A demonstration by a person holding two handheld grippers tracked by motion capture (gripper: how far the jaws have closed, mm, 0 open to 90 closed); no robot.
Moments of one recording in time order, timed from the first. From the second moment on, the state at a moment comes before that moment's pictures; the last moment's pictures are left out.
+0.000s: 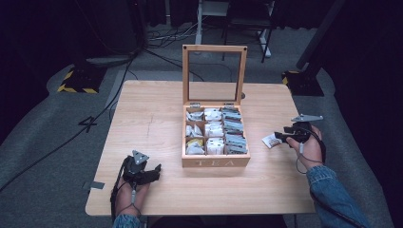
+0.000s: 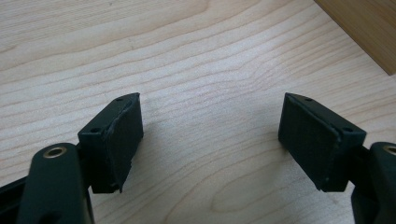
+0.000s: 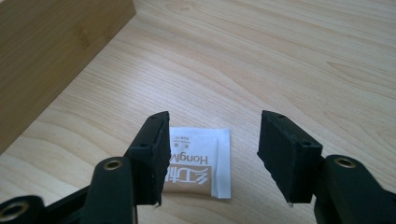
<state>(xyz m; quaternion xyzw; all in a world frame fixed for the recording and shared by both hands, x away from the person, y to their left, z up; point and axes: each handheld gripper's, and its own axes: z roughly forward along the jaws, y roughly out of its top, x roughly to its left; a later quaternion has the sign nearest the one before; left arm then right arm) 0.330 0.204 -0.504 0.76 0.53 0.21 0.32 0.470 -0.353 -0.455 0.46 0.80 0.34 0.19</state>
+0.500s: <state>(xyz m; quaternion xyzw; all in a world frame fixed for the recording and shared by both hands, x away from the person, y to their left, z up) 0.329 0.204 -0.504 0.75 0.53 0.21 0.32 0.430 -0.335 -0.415 0.41 0.79 0.44 0.15</state>
